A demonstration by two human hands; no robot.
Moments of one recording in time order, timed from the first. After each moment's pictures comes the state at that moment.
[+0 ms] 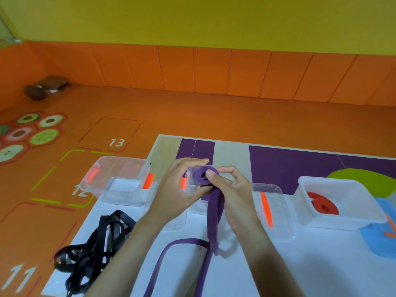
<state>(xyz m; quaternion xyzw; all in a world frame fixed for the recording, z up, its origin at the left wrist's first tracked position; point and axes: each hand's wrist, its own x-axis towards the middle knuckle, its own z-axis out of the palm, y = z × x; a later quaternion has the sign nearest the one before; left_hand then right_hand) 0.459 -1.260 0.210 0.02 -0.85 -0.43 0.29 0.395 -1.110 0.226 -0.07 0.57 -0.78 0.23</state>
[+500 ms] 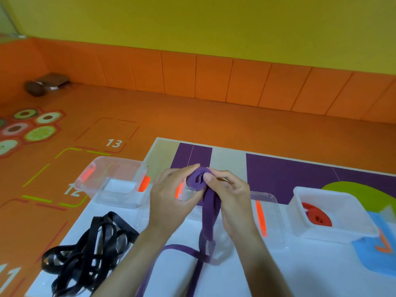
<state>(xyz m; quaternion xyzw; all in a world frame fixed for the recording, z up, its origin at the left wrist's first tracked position) 0.466 -1.241 0.208 0.08 -0.84 -0.33 0.43 0.396 -1.107 0.234 -0.12 0.59 -0.77 0.19</state>
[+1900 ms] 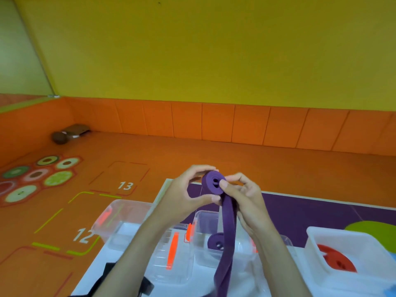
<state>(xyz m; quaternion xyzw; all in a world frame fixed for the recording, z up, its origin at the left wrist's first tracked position) 0.454 -1.277 0.324 -0.03 -0.83 -0.50 0.24 0.363 -1.112 0.314 -0.22 0.52 -0.80 0.21</state>
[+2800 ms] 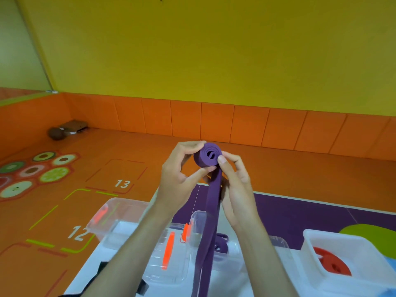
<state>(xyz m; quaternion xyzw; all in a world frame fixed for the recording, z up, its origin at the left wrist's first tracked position) 0.423 -1.278 0.335 -0.11 -0.73 -0.47 0.49 0.376 -1.141 0.347 -0.22 0.42 -0.86 0.20</state>
